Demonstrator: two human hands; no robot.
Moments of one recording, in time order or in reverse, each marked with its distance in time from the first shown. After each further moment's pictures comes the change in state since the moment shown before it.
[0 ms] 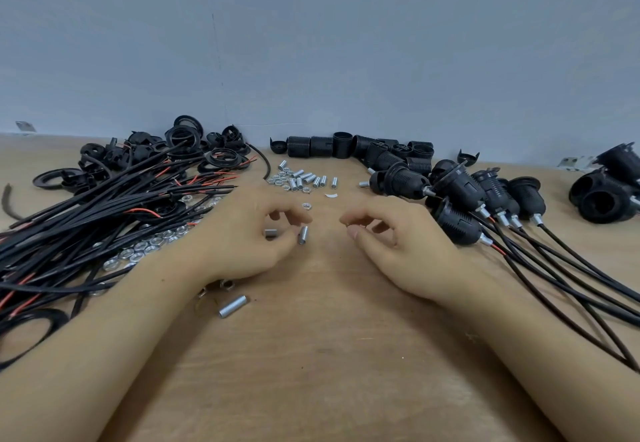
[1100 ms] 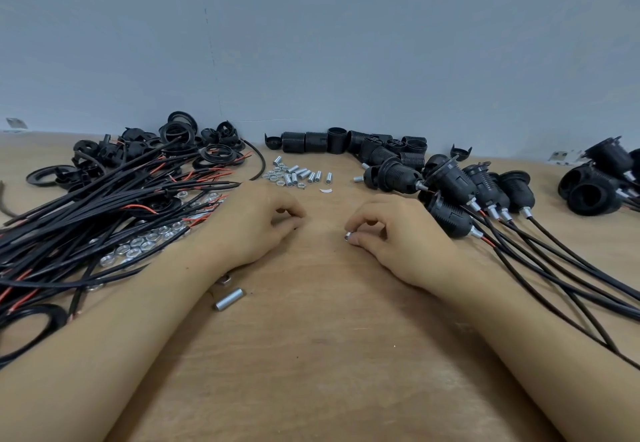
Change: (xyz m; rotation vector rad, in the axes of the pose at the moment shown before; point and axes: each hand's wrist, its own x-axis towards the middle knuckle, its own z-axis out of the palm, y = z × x) left_hand 0.017 -0.010 0.016 0.104 0.040 0.053; right_hand 0.002 0.007 -0.003 -0.154 -0.121 0.104
